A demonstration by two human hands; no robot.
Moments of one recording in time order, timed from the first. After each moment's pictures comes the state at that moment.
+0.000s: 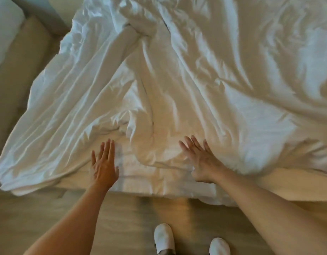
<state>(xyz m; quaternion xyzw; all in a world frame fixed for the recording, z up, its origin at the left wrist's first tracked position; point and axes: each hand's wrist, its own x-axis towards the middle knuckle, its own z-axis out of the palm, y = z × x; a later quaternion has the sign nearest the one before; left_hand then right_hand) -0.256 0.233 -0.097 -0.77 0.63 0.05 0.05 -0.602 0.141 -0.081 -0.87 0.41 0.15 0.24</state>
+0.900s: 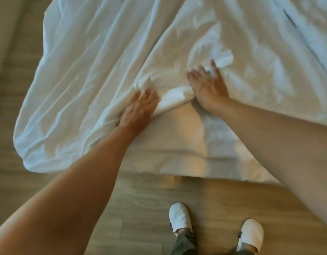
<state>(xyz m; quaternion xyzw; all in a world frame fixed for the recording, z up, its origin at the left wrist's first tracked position) -0.016 0.162 -0.169 -0.57 0.82 0.03 0.00 -0.248 0.055 -0.148 -0.88 0.47 0.09 -0.03</state>
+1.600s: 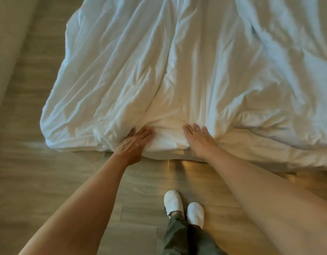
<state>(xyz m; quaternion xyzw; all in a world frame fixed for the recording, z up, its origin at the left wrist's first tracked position) -0.041 0.320 -0.121 -0.57 0.80 0.18 0.08 -0.298 0.247 -0.099 -0.84 0.45 0.23 0.20</state>
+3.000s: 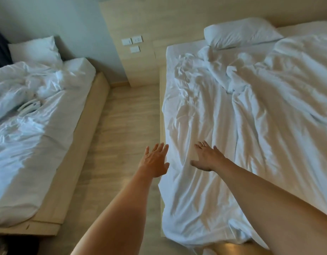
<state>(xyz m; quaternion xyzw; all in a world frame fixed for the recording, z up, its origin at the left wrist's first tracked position) 0.395 0.190 0.128 -0.65 0.75 0.12 0.08 0.175 0.144 0.116 -0.80 0.55 0.14 0.22</state>
